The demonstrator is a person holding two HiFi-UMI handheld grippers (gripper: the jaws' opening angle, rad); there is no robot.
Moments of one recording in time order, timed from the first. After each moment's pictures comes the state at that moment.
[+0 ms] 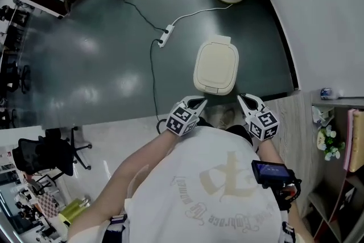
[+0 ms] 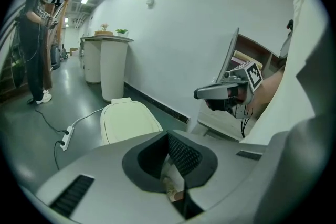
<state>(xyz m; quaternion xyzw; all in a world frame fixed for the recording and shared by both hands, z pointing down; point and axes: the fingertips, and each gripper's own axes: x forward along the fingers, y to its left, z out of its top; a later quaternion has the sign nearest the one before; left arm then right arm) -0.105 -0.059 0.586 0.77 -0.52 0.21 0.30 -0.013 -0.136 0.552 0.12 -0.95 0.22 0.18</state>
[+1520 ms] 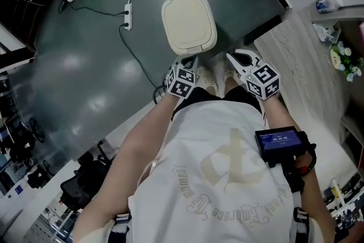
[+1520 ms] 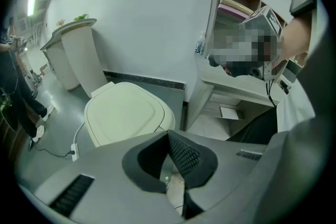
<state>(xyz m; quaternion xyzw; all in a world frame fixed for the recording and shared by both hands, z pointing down) -0.096 -0.085 0.684 0.78 -0.41 0.41 0.25 0.007 -0.121 0.596 0.20 -0.92 0.29 0.19</state>
